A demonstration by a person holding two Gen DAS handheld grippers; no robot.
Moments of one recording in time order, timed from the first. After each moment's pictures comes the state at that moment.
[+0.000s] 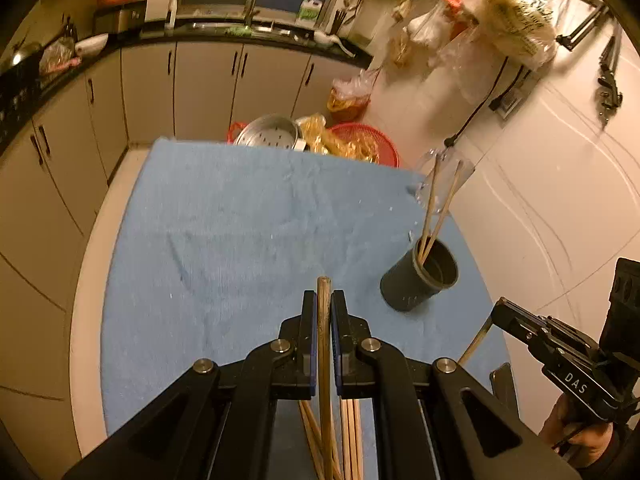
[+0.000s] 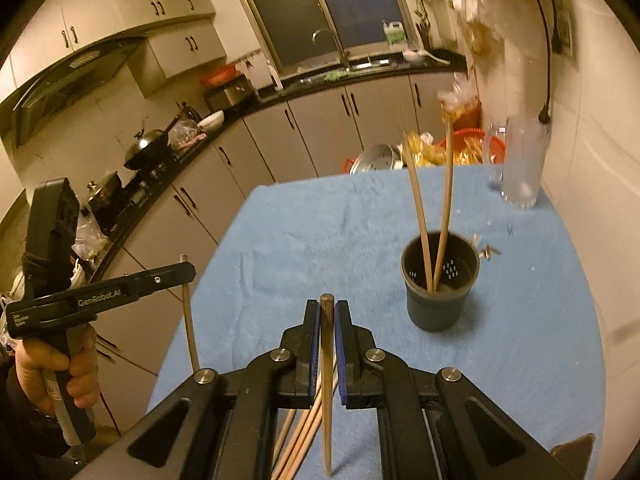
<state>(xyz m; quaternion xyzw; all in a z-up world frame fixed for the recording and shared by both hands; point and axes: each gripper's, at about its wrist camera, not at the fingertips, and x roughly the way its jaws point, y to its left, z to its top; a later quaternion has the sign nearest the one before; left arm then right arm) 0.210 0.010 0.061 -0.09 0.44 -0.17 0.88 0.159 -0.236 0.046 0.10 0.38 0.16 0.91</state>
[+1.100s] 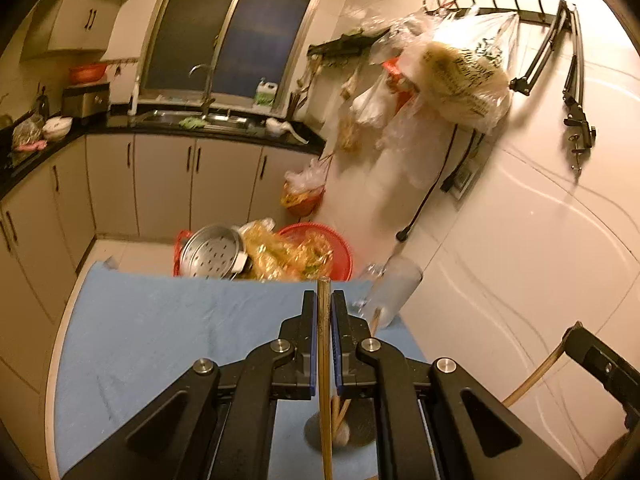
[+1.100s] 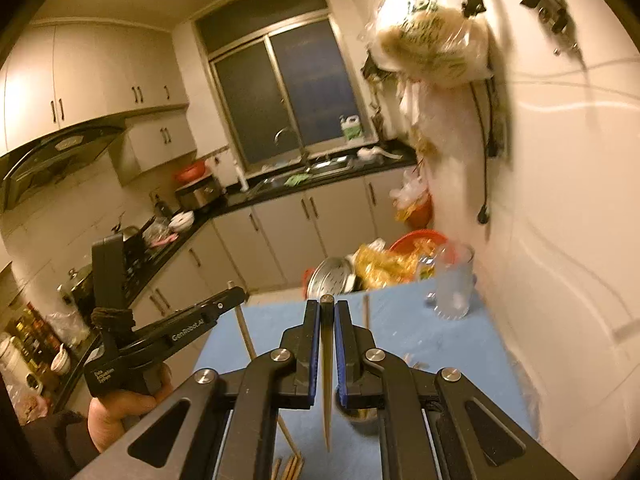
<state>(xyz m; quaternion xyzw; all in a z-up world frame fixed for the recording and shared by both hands) 0.283 -0.107 0.136 -0.09 0.28 -0.21 0.93 0.156 -0.311 0.175 0.13 0.23 0.06 0.96</state>
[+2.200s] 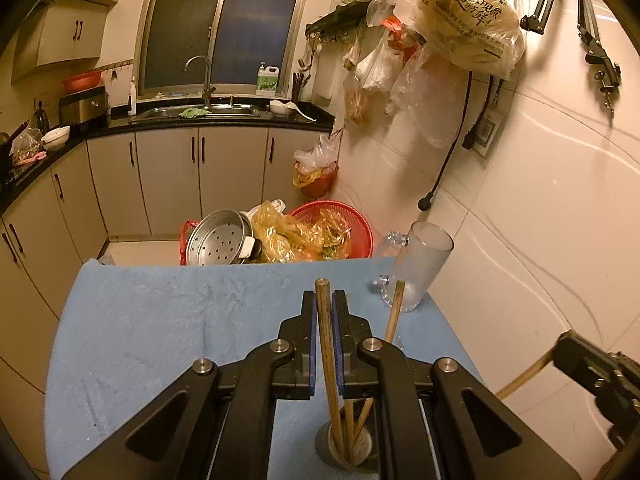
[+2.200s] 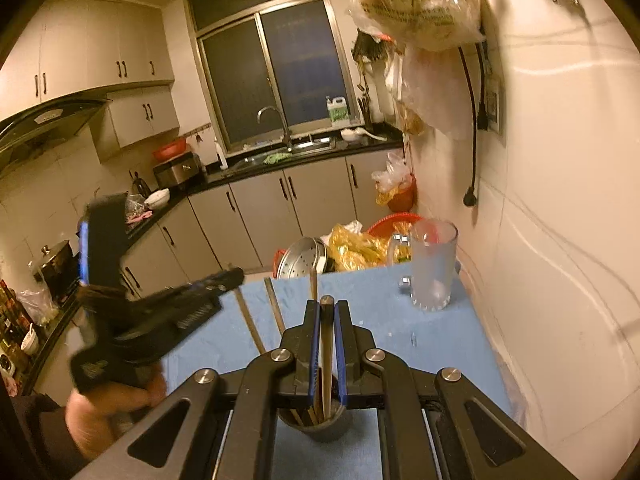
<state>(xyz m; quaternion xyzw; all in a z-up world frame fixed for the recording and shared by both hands) 0.306 -0.153 0.077 -0.04 0.31 -0.18 0.93 0.203 -0.335 0.103 0.10 0.27 0.05 0.96</state>
